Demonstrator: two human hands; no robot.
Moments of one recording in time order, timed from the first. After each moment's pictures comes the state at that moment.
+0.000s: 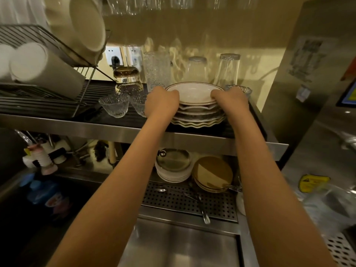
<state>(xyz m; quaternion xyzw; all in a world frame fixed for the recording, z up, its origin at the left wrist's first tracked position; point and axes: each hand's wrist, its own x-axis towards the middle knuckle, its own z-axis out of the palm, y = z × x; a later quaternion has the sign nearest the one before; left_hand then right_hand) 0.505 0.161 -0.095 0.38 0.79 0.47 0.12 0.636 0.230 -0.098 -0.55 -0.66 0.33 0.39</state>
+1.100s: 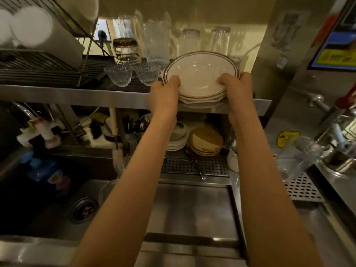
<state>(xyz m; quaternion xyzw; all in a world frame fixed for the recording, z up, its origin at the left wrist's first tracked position) 0.531 0.072 -0.127 0.30 0.61 0.67 0.29 0.656 0.112 -0.120 -0.43 -0.51 0.46 0.58</state>
